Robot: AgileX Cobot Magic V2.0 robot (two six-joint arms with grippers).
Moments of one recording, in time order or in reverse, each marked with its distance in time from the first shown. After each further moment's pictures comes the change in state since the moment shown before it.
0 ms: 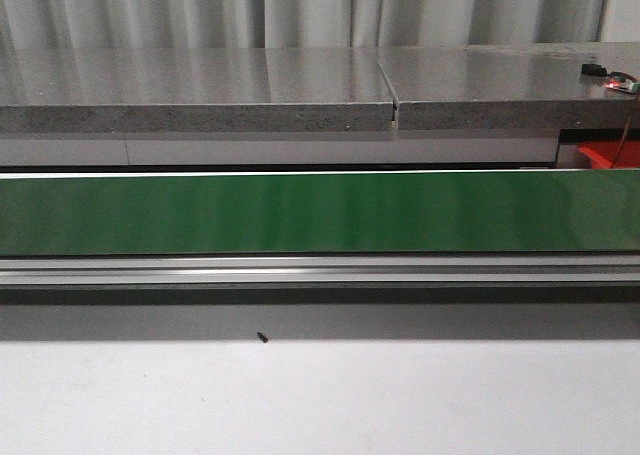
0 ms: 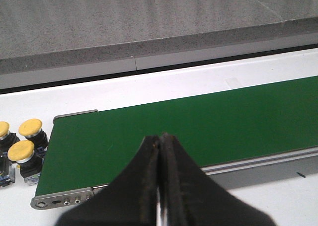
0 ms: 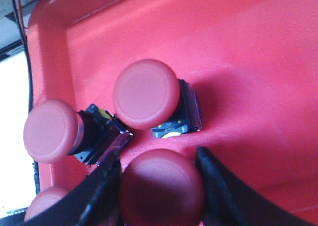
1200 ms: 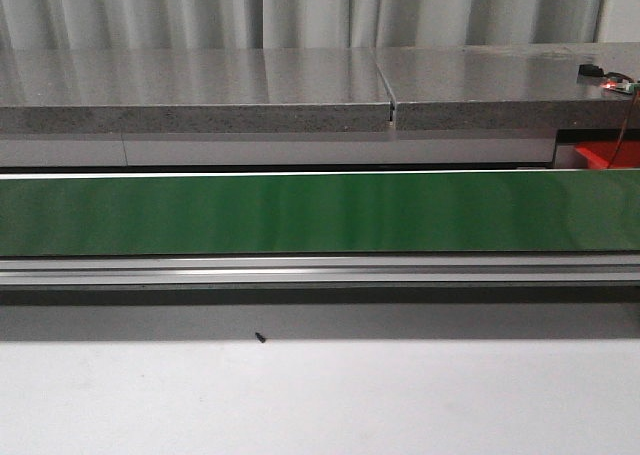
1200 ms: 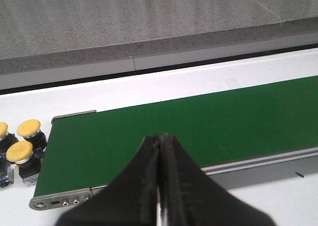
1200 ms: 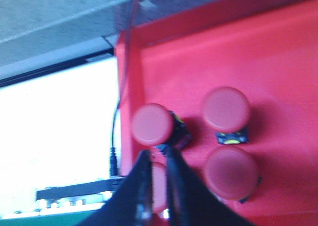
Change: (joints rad) left arm 0.000 0.000 0.000 0.000 0.000 0.000; right arm 0.028 -0.176 -0.002 0.003 0.121 -0.050
